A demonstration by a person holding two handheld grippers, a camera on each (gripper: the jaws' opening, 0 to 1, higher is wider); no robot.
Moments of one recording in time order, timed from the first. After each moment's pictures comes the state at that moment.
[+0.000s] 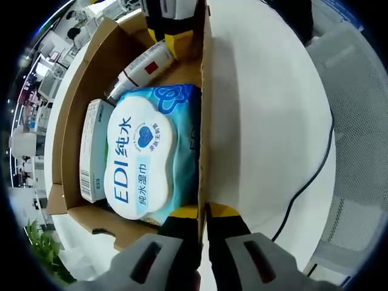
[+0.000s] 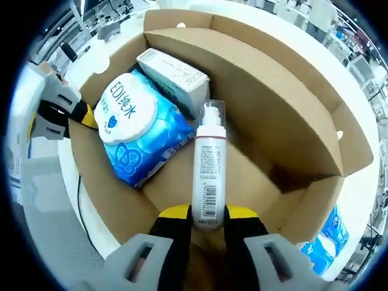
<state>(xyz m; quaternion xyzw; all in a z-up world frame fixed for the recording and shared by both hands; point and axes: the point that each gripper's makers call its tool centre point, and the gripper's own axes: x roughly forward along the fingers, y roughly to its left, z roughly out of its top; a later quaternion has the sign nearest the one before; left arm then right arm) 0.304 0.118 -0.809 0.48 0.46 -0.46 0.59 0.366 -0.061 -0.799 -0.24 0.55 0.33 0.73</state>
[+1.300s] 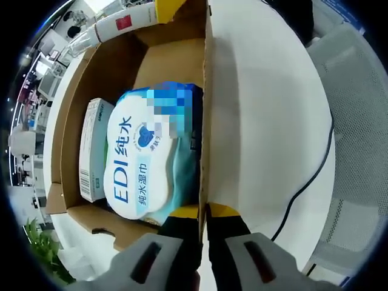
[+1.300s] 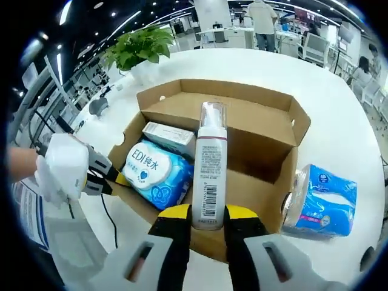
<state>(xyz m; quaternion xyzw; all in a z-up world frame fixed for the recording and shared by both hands) 0.302 0.118 -0.809 0.47 0.46 -0.46 0.59 0.351 -0.055 -0.731 -0.04 0.46 0.27 0.84</state>
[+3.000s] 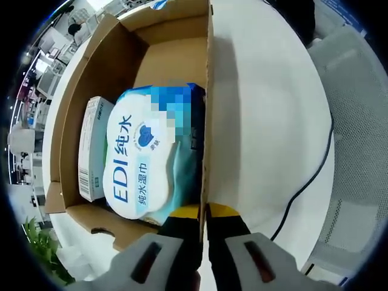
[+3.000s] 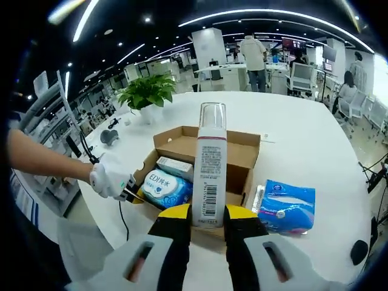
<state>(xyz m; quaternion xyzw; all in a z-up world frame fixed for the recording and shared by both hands) 0.303 0.120 -0.808 0.47 0.47 -0.46 0.59 0.327 -0.117 -0.636 -0.01 0.35 0.26 0.90</state>
